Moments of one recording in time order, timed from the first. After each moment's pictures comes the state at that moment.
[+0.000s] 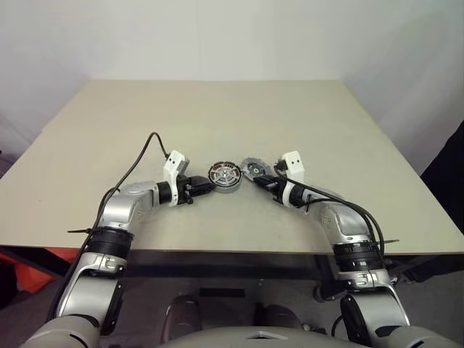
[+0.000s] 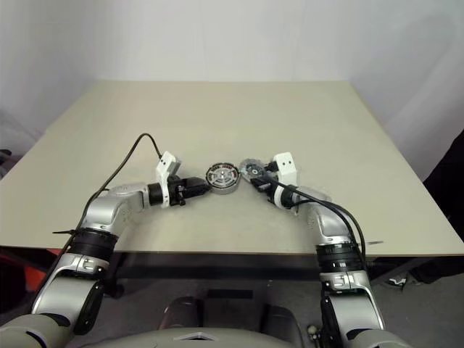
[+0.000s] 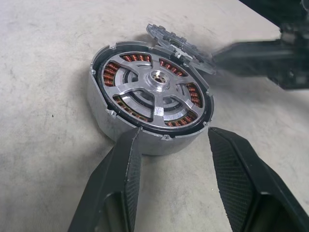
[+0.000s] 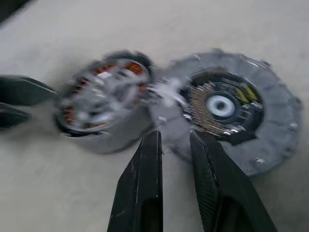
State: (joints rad) left arm -0.51 0.37 -0.06 0.36 -0.35 0.57 -0.90; right arm -0.43 -0.23 -0.03 0.05 0.34 0.79 0.55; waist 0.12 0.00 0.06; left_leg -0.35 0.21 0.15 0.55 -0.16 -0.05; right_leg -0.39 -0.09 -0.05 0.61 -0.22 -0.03
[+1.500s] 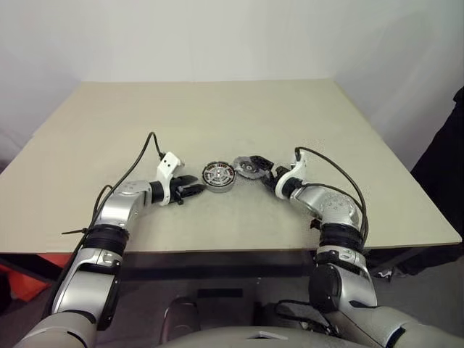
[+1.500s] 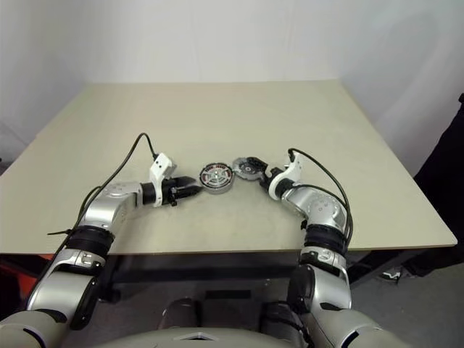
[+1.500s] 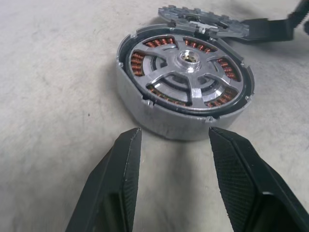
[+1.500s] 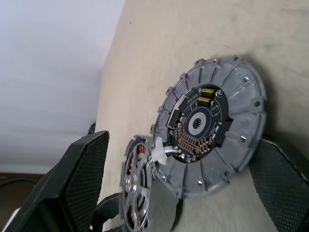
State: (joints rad) left arm -0.54 0.41 -0.07 0.50 -0.21 0.33 -0.95; right arm -0.65 -0.02 -0.52 0.50 0.74 0.93 0.19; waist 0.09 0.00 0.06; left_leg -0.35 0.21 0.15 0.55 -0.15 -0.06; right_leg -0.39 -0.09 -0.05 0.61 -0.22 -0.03
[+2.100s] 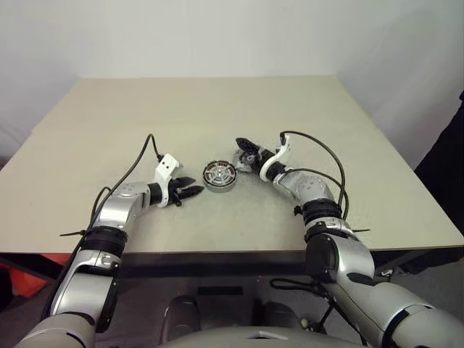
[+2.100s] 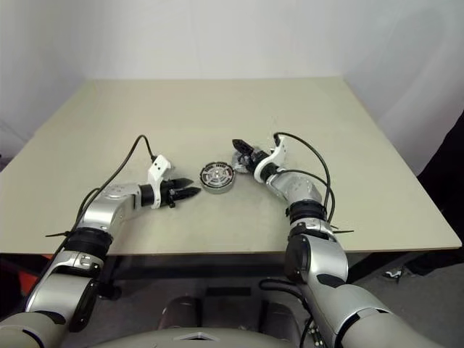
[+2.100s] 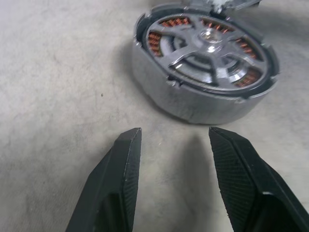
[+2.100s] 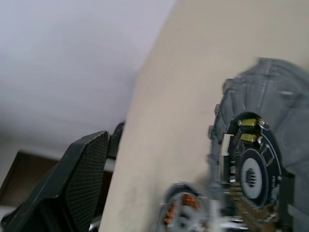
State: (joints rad) left arm -0.53 0.41 -0.07 0.50 -0.20 0.33 -0.94; right arm -0.85 -0.03 -0.42 0.80 0.67 0.68 0.49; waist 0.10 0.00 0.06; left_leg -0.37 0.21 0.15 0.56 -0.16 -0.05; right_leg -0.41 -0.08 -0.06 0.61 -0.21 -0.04
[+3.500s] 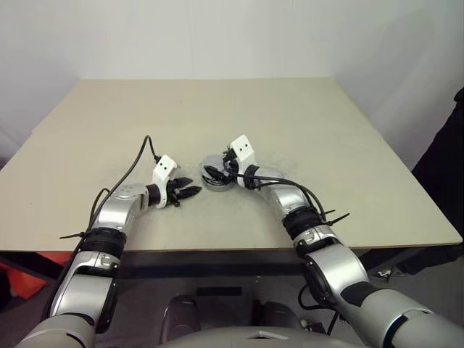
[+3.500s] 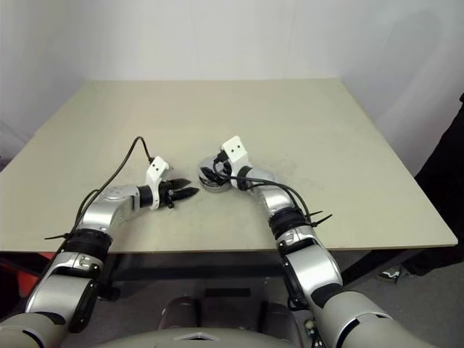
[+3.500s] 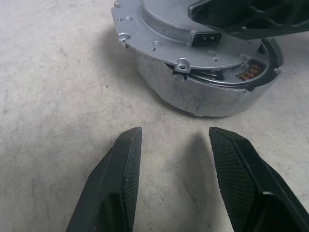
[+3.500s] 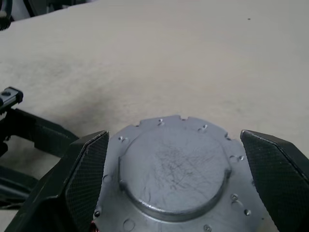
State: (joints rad) left arm -0.52 0.41 -0.05 0.52 -0.20 0.31 -0.91; right arm -0.78 -0.03 0.16 0.76 0.07 0.13 0.57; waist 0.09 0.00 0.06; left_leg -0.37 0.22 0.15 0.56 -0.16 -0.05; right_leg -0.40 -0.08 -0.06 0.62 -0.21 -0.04
